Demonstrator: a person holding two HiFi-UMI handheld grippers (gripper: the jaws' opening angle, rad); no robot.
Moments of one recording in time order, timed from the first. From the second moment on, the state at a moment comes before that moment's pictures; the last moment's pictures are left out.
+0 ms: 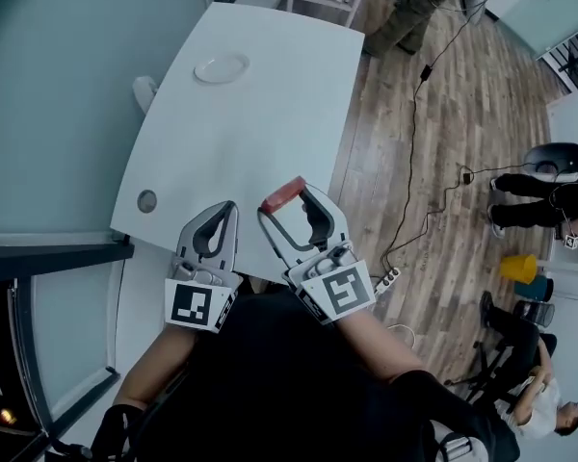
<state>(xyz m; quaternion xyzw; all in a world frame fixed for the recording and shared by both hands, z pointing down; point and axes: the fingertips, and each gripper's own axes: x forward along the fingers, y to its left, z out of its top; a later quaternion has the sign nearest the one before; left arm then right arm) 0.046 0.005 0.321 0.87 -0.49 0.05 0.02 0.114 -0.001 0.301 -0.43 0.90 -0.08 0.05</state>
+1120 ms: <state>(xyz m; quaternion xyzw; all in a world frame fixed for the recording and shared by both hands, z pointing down) -0.067 -0.195 0.384 0.89 -0.44 0.06 0.07 0.011 -0.182 0.362 -0.50 0.86 -0.14 -0.01</state>
